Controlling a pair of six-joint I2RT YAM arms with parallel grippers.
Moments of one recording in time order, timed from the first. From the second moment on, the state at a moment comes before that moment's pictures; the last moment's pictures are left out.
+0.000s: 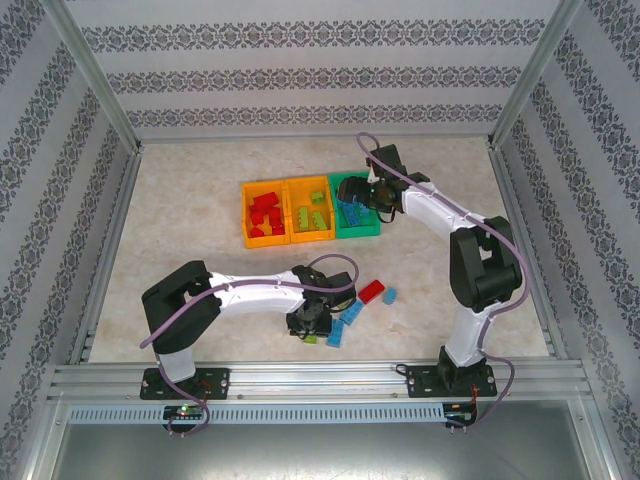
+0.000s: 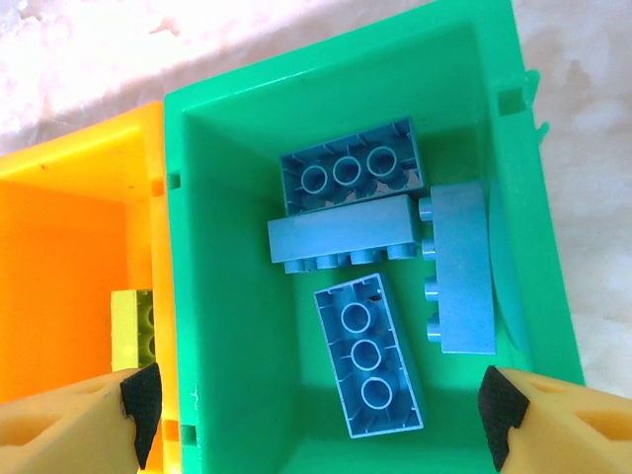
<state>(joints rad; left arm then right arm) -1.09 1.80 1.13 -0.88 0.04 -1.08 0.33 1.85 1.38 -0.43 -0.17 0.52</state>
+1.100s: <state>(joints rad) -0.84 1.65 1.35 -1.04 -0.11 -0.87 0.32 1.27 0.76 -0.53 -0.10 0.47</state>
